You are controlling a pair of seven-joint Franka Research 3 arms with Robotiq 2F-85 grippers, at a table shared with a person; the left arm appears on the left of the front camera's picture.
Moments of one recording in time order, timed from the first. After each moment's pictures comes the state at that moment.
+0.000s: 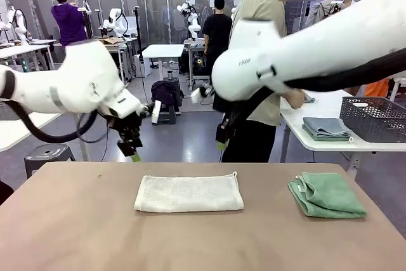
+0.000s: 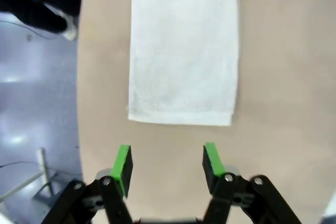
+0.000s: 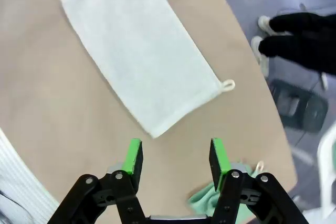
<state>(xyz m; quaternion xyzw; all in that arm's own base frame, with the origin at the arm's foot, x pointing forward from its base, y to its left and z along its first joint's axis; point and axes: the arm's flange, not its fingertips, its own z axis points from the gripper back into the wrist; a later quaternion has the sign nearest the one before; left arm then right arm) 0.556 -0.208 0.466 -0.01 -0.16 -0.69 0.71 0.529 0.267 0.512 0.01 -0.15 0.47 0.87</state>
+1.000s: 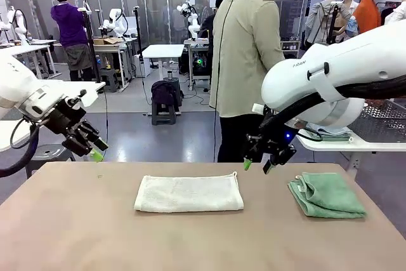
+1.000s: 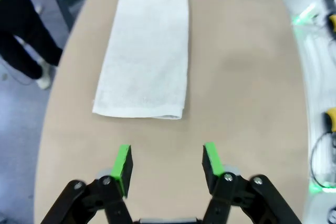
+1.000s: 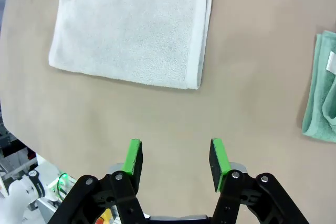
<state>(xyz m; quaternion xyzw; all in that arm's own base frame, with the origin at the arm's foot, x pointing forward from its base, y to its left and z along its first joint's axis) 0.533 -0.060 0.453 -0.23 -0.26 -0.63 0.70 0.478 0.166 0.445 0.17 -0.09 0.05 0.98</state>
